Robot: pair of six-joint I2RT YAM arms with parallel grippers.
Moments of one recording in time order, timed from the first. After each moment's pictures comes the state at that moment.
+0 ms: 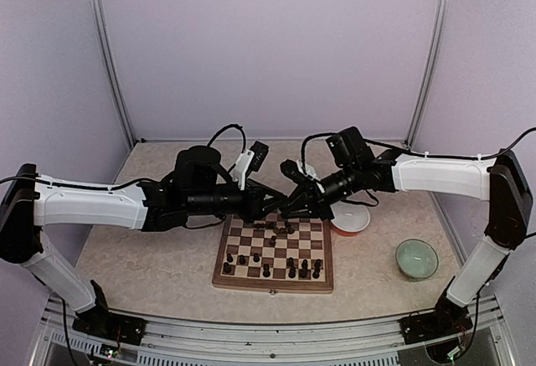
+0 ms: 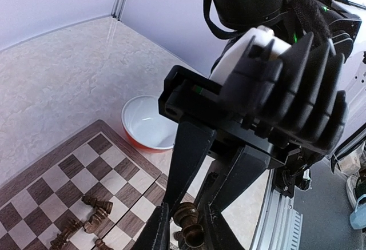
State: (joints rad) left arm -0.96 1.53 0.96 0.27 0.23 -0.35; right arm 0.72 1.65 1.18 -0.26 -0.86 -0.52
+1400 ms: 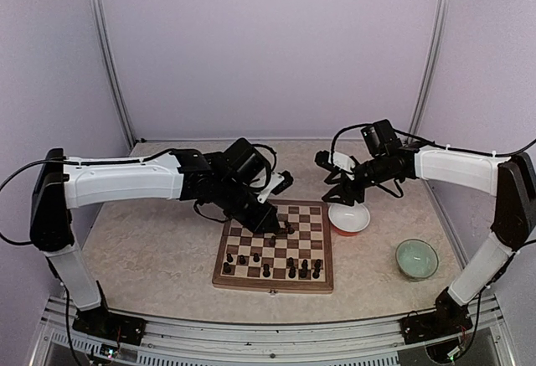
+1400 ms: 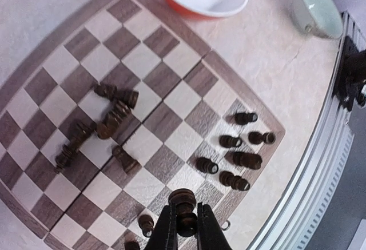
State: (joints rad) left arm -0.98 1.76 1.40 -0.56 0.19 -0.21; right arm 0.47 1.60 1.14 -0.38 -0.52 -0.73
